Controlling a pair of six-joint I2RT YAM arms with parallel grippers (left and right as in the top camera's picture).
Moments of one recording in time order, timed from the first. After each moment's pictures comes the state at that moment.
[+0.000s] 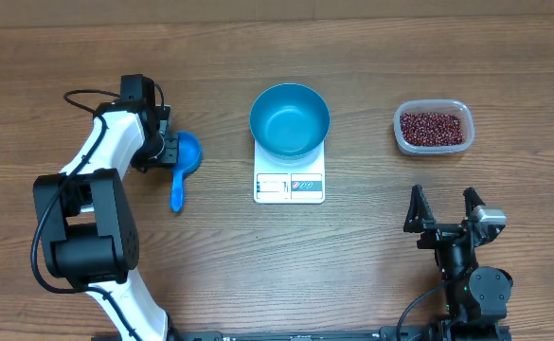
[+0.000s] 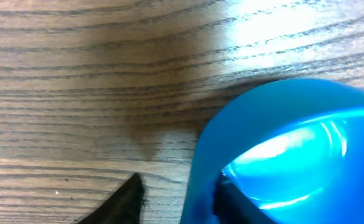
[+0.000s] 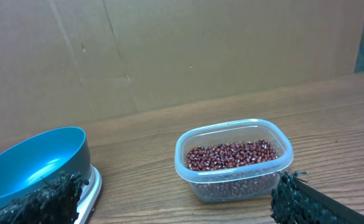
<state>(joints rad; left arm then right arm) 0.07 1.99 1.35 -0.78 -0.06 0.08 0.00 0.01 0.02 -0.04 -0.02 0.20</state>
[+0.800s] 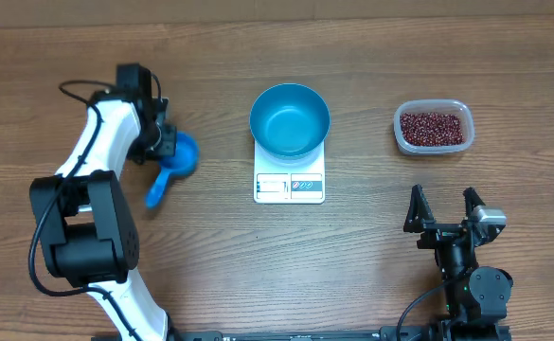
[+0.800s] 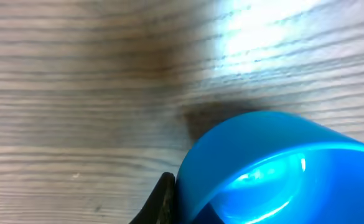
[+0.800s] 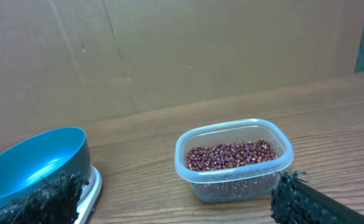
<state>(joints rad) 0.07 1.99 1.49 -0.94 -0.05 0.07 0.00 0.01 0.02 -0.04 -0.02 0.20</state>
